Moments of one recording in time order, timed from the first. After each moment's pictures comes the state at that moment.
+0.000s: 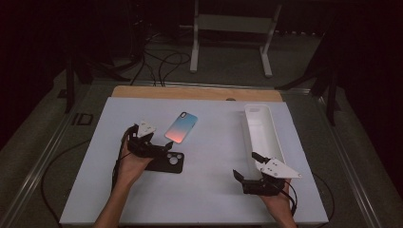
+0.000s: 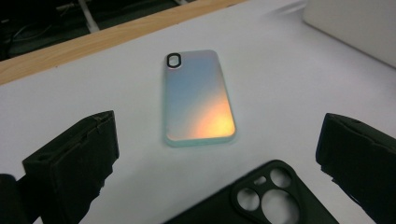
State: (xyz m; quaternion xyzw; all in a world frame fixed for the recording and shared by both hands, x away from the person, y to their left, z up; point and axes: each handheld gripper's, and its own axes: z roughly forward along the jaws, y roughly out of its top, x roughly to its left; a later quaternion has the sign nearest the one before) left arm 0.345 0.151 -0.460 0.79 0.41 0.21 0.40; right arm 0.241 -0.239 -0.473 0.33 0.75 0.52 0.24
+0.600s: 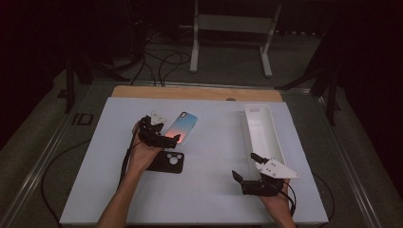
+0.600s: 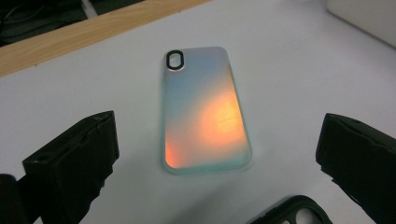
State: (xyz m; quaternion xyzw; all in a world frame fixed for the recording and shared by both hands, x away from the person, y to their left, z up) left arm 0.383 0.130 -0.470 0.80 0.43 0.20 0.37; right arm 0.241 -0.236 -0.475 0.33 0.75 0.52 0.24
